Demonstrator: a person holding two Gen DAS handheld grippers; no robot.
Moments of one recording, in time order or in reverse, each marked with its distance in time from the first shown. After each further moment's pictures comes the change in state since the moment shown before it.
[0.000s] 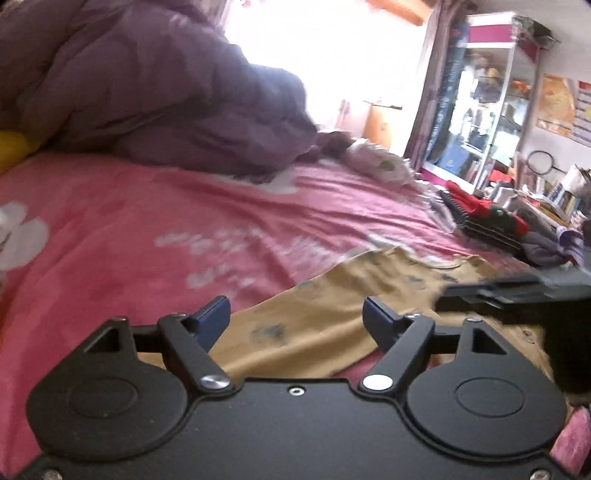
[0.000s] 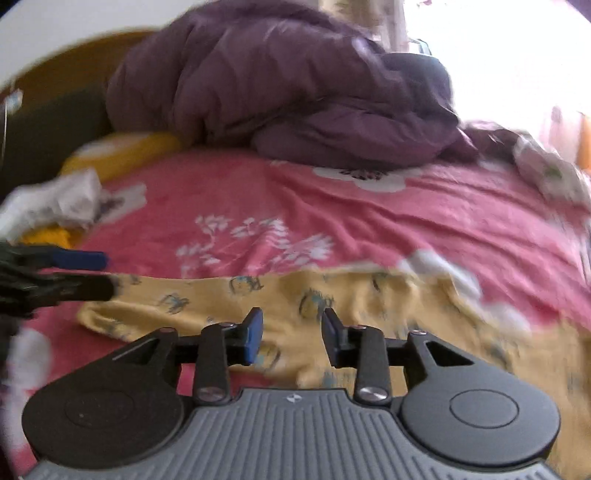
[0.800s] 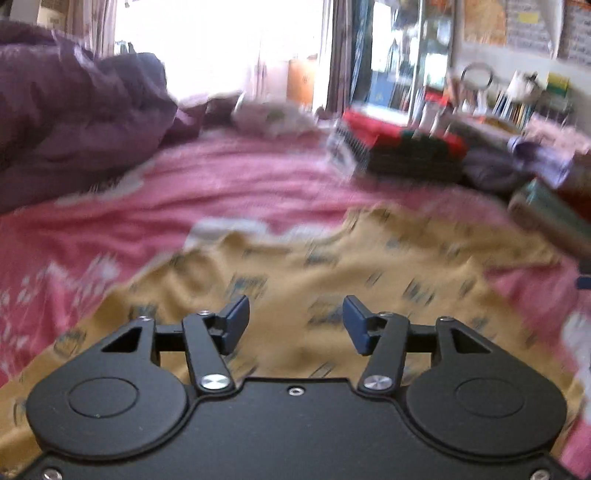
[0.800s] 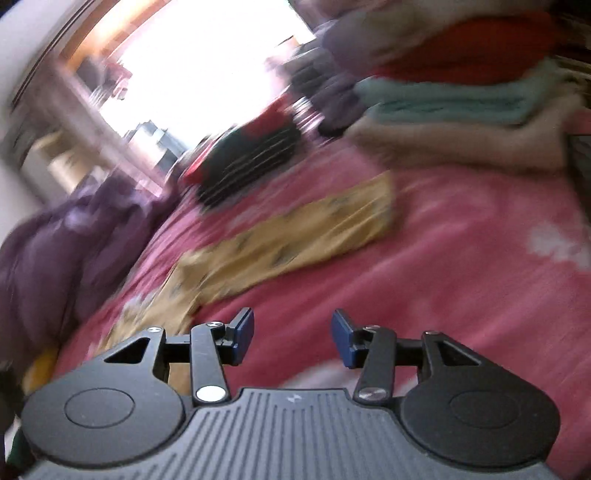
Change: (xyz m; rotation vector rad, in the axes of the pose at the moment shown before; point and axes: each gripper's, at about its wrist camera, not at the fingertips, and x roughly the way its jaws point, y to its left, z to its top) left arm 0.112 -0.168 0.007 0.237 0.093 -0.120; right arm -0.280 -0.237 -0.200 0.843 -0.285 -0.394
